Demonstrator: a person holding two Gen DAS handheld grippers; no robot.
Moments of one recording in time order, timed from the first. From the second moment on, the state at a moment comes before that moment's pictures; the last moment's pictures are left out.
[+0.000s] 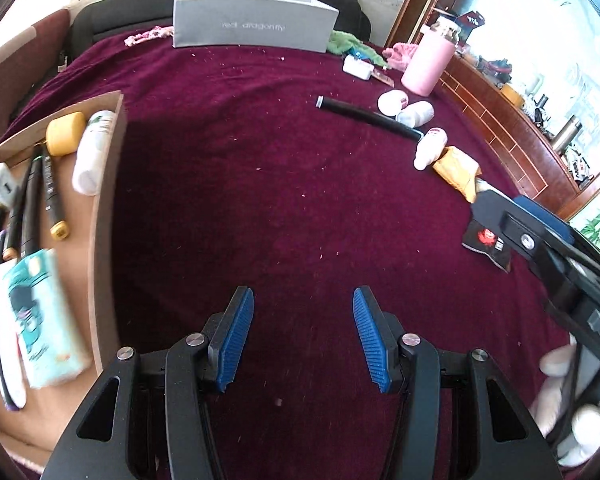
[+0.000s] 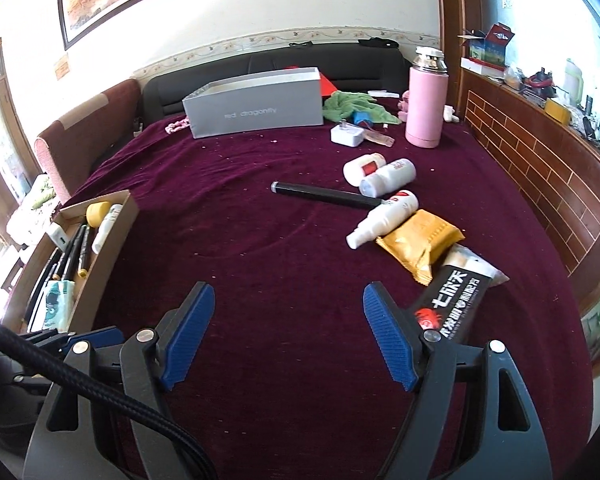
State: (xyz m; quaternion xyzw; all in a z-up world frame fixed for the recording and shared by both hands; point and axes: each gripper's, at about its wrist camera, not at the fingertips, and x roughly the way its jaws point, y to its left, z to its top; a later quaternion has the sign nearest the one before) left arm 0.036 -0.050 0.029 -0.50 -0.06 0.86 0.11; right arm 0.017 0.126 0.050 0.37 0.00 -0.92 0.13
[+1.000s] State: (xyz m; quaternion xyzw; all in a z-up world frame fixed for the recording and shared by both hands) left arm 0.016 -0.006 0.004 -0.46 0.01 0.87 0.16; right arm -0.001 0.126 0.030 0.41 0.02 -0.91 0.11
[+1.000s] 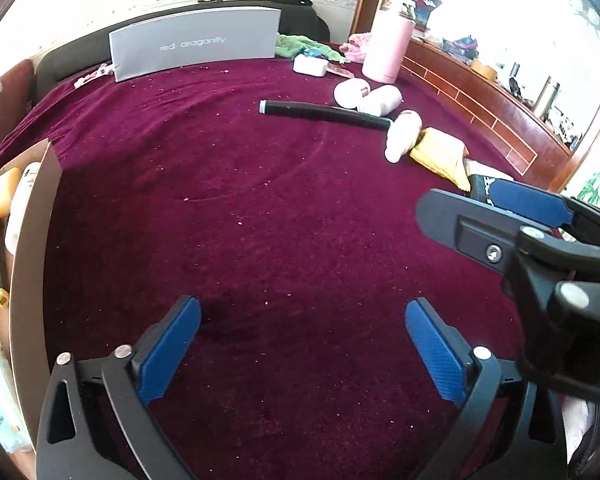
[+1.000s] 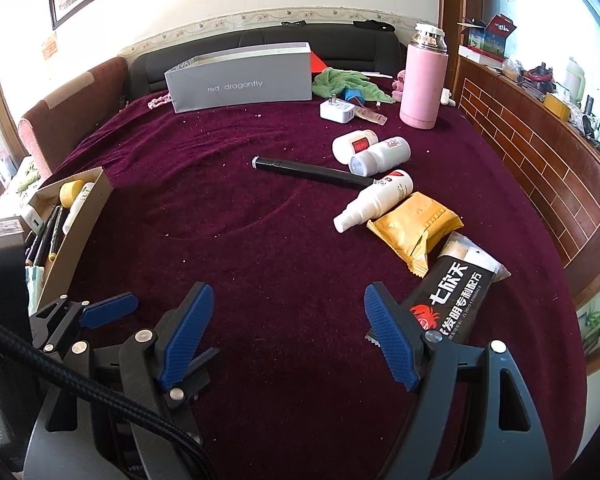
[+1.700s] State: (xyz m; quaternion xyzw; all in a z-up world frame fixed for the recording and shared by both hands) left arm 0.019 0.013 -0.001 -0.47 0.07 0.87 0.13; right arm -0.106 0.281 0.029 0.39 -0.29 -0.86 0.12
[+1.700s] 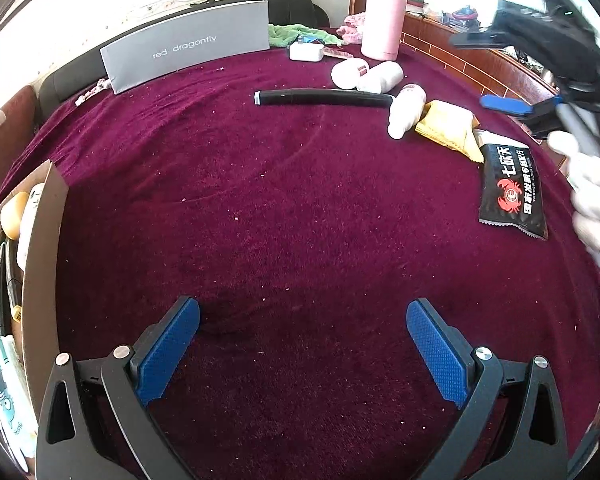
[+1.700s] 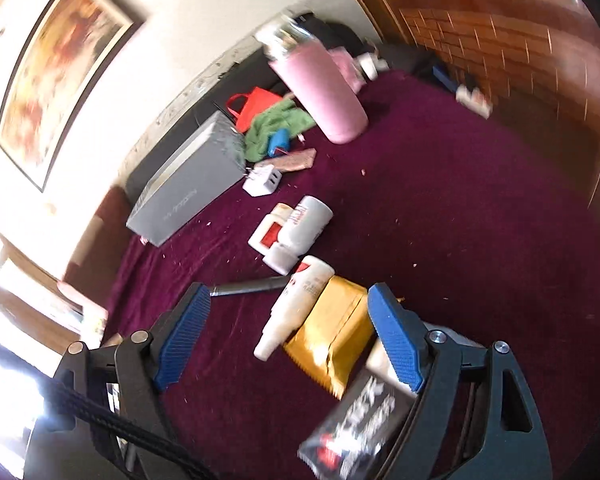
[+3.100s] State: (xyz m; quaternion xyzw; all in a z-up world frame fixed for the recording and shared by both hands) left arm 0.009 0.026 0.002 -0.48 0.11 0.85 0.17; right arm -0.138 0.222 -0.037 0.46 -0.46 -0.63 0.43
